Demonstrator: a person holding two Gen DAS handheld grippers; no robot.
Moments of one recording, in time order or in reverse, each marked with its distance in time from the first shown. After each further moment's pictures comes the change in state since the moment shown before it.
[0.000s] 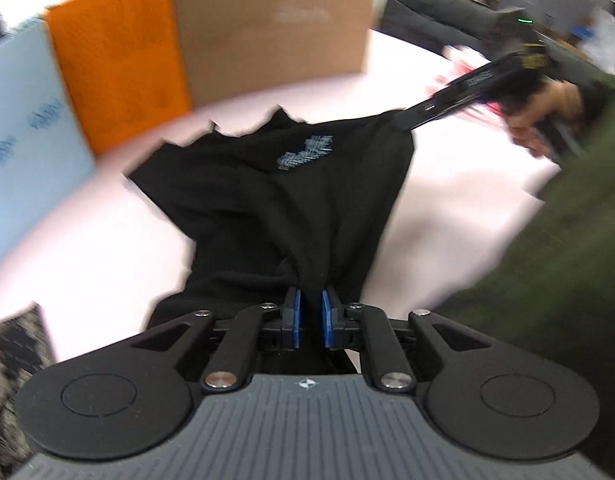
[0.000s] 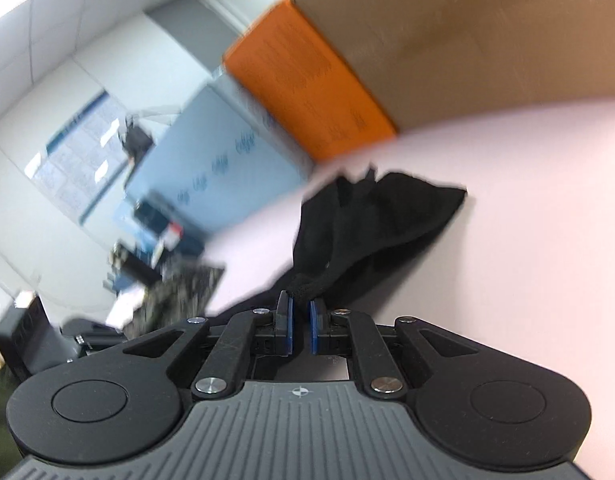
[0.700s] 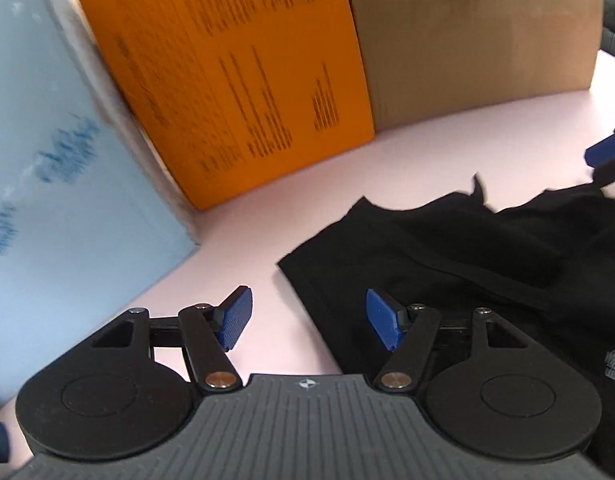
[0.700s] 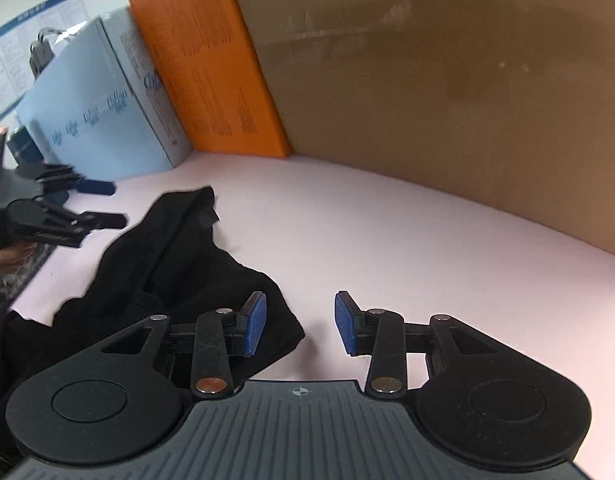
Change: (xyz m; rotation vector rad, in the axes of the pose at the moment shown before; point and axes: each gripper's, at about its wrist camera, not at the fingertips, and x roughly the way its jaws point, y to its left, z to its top) left arm 0.229 0.143 0.141 -0.107 -0.026 0.460; right arm 0.107 -0.094 0.110 -0.337 0.039 -0.308
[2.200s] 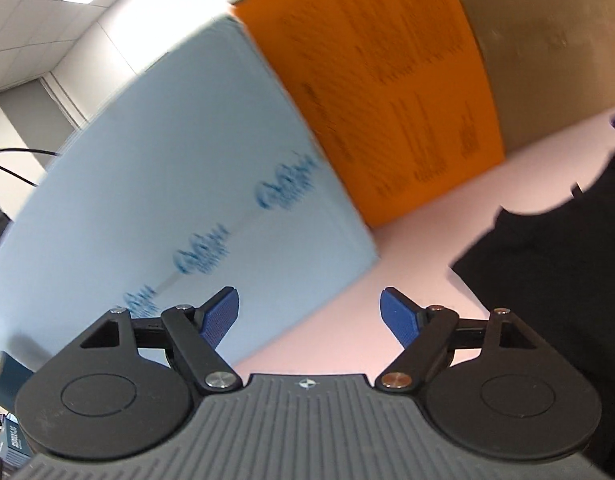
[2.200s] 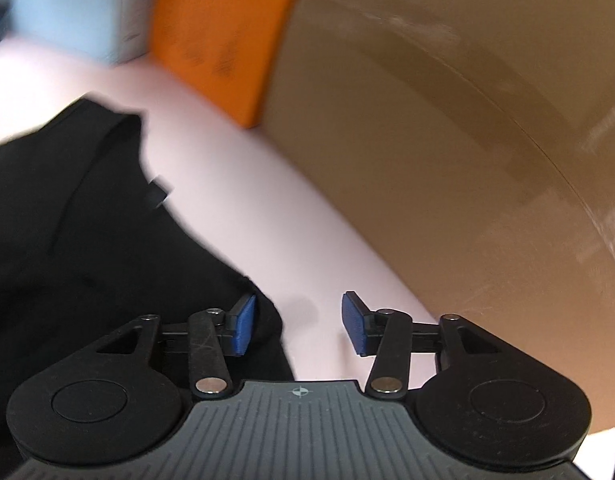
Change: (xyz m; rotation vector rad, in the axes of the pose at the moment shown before) left arm -0.075 0.055 -0.008 0.040 -0.059 0.309; right arm 0.051 0.044 0.062 -0.400 0.123 -0.401
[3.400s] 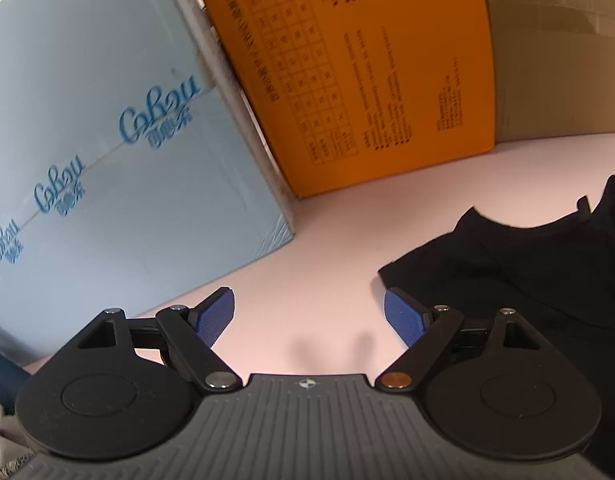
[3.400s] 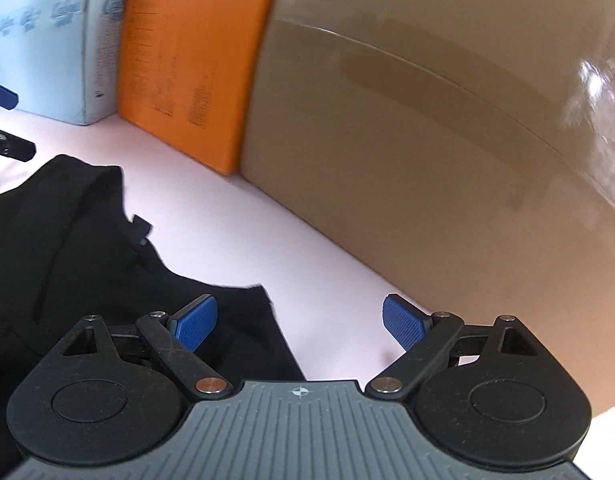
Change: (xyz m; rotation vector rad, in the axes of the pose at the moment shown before) left arm 0.073 -0.054 0.006 -0.192 0.122 -0.062; right arm -0.008 0.005 -0.022 0.106 -0.174 -0.062
